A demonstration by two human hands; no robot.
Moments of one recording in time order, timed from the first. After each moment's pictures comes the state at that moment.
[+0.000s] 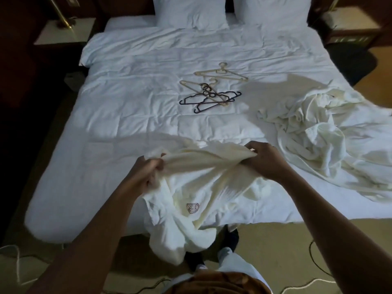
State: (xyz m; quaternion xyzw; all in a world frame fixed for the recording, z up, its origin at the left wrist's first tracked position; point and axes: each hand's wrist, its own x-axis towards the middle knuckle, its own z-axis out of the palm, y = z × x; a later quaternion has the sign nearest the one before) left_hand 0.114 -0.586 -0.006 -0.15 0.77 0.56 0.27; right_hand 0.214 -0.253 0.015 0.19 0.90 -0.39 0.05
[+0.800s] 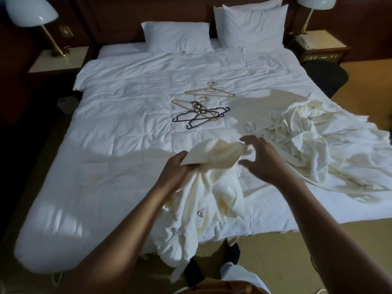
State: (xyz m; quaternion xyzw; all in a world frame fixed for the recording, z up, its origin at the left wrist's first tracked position) left_hand 0.136 -0.509 0.037 0.07 0.77 0.58 0.25; right_hand 0.222 -0.257 0.053 0.15 0.95 -0.28 -0.05
